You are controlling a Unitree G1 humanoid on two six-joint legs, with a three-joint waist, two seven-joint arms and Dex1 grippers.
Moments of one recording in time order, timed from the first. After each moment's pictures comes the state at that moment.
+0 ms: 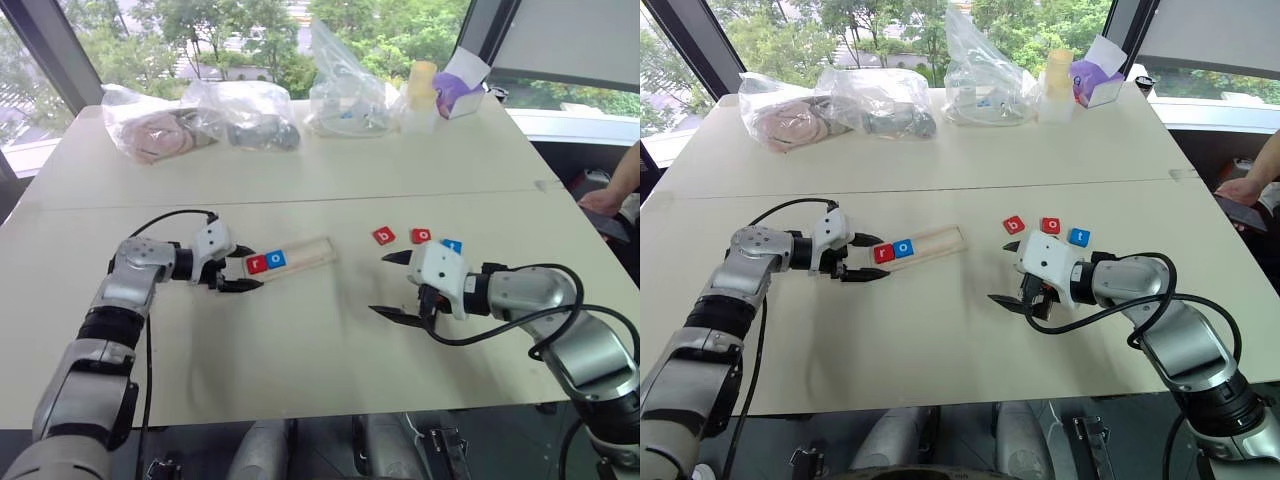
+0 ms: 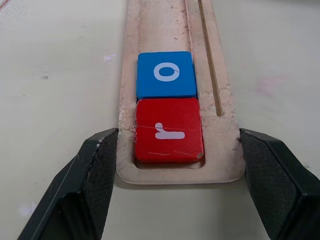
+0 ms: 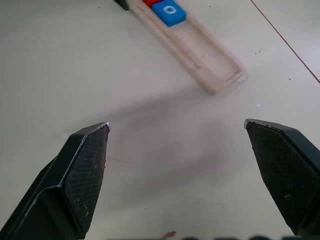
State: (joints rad) left arm -0.58 0.63 -0.14 0.49 -0.08 -0.01 -1.32; right arm -0.28 -0.81 0.12 -0.50 0.23 0.58 0.89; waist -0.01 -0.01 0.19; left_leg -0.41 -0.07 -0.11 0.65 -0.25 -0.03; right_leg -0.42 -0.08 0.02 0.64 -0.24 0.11
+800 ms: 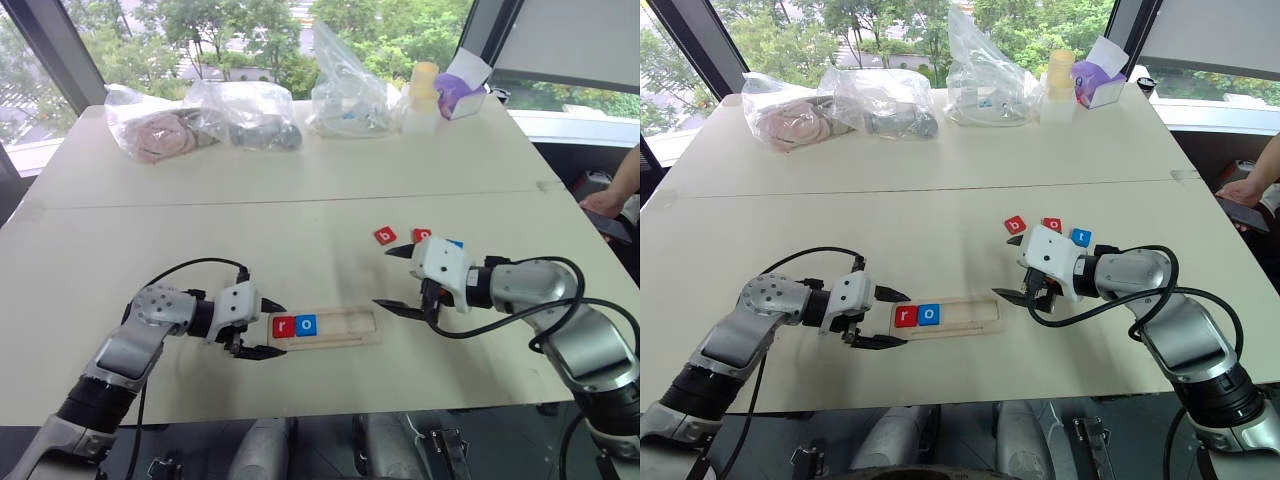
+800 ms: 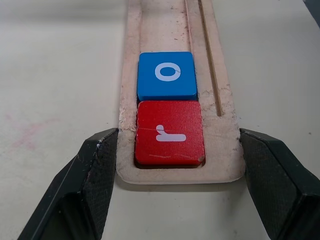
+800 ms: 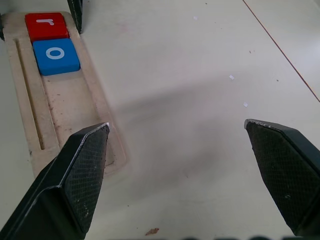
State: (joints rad) left arm -0.24 0.69 -0.20 -0.06 -0.16 0.15 -1.27; right arm -0.31 -0.81 0.13 -0.45 0.21 0.54 0.91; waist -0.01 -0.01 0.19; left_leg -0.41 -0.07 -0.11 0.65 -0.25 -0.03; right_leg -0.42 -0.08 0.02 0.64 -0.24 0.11
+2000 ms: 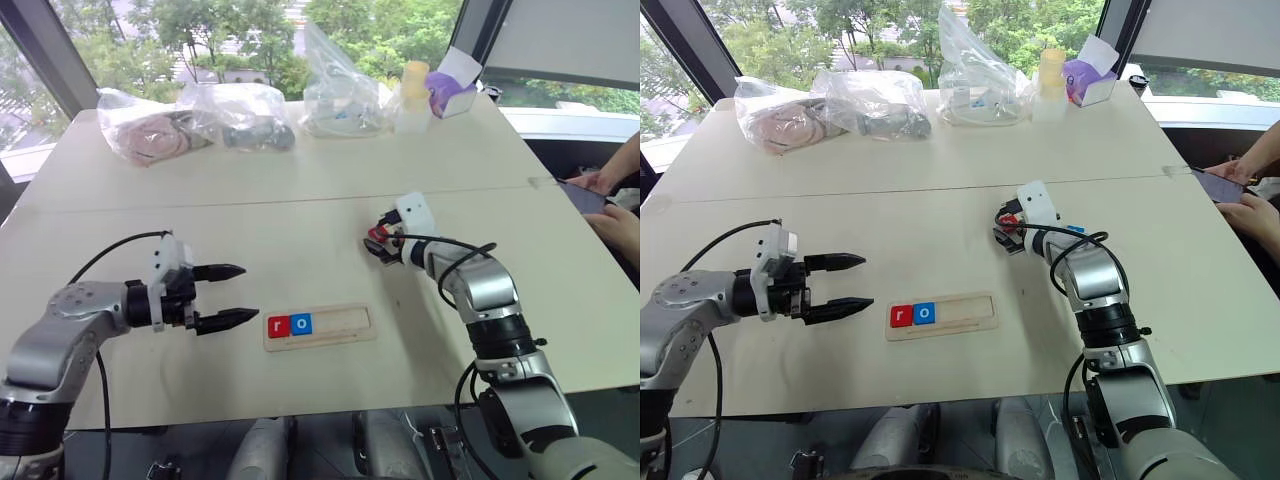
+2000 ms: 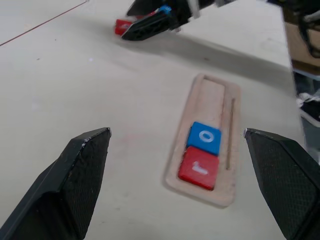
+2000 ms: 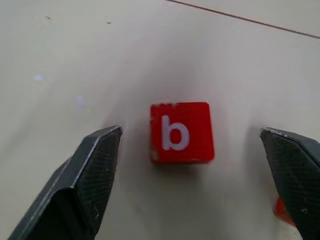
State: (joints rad) left arm -0.11 0.81 0.15 -0.31 -0.63 0.53 -1.13; right arm -0.64 -0.33 0.07 0.14 0.13 0.84 0.33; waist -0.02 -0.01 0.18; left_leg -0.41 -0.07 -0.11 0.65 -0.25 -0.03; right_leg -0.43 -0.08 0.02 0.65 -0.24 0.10
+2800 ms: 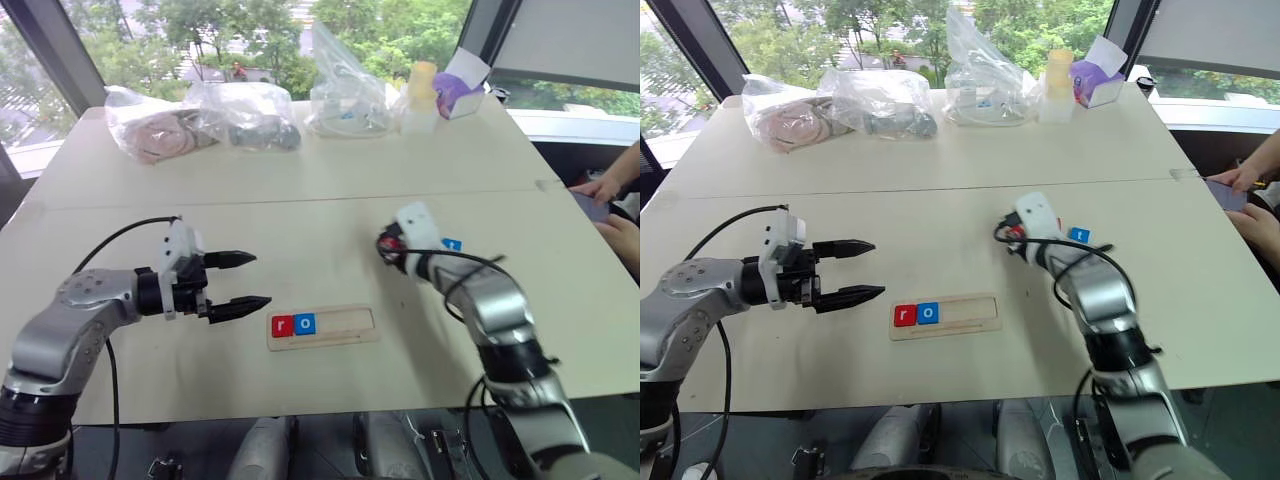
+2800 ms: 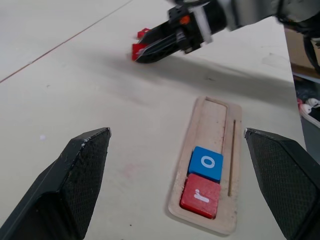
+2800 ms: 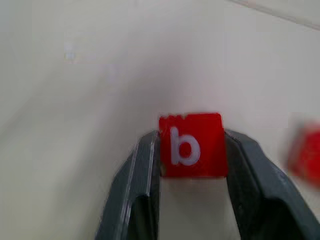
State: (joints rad) left arm -0.19 0.79 0.11 -0.31 -0.64 0.56 -1.07; right arm -0.44 -0.40 0.04 -0.34 0.13 1.16 0.33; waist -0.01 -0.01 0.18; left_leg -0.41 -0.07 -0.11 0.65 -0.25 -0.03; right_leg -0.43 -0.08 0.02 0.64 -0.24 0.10
